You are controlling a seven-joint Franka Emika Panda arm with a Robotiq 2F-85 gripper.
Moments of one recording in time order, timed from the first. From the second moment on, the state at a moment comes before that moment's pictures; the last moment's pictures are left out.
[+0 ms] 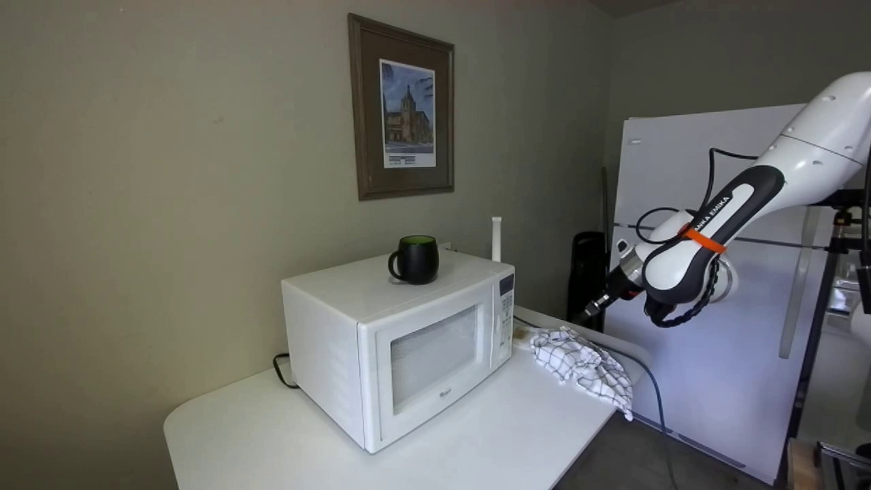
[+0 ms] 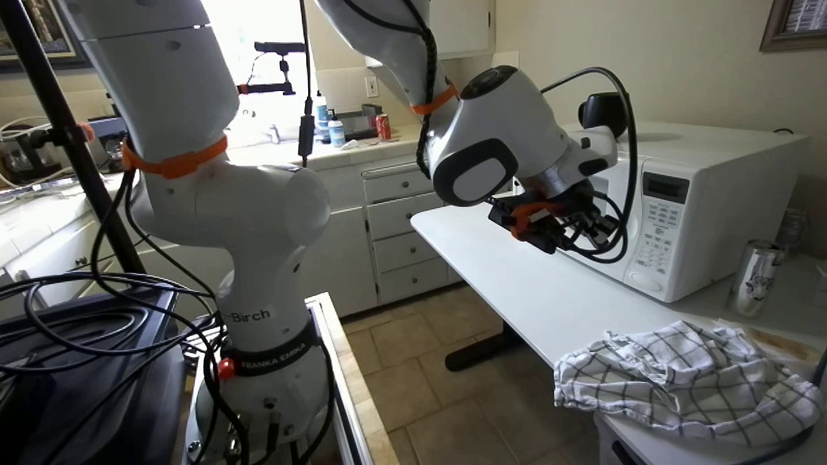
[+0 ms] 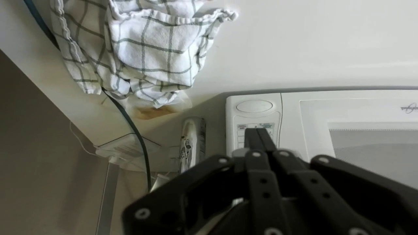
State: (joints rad) arm 0.90 -0.17 -1.14 -2.74 0.15 3.36 -0.41
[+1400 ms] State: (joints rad) arm 1.61 -0.08 -1.96 -2.74 0.26 3.44 -0.72
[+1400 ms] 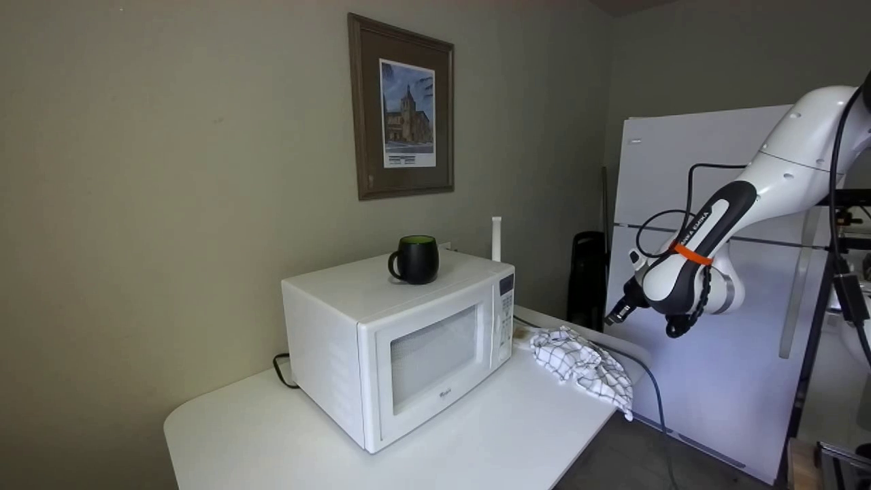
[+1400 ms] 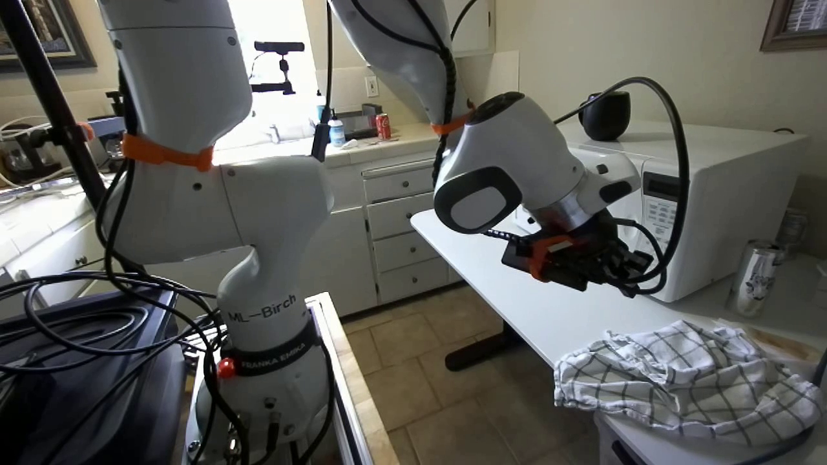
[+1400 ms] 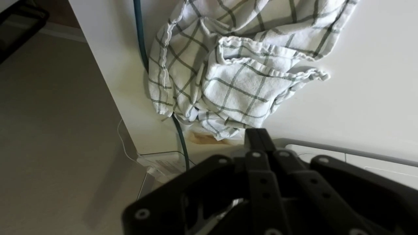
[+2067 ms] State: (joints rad) arm 1.68 -0.20 -2.01 -2.74 0.26 3.59 -0.71
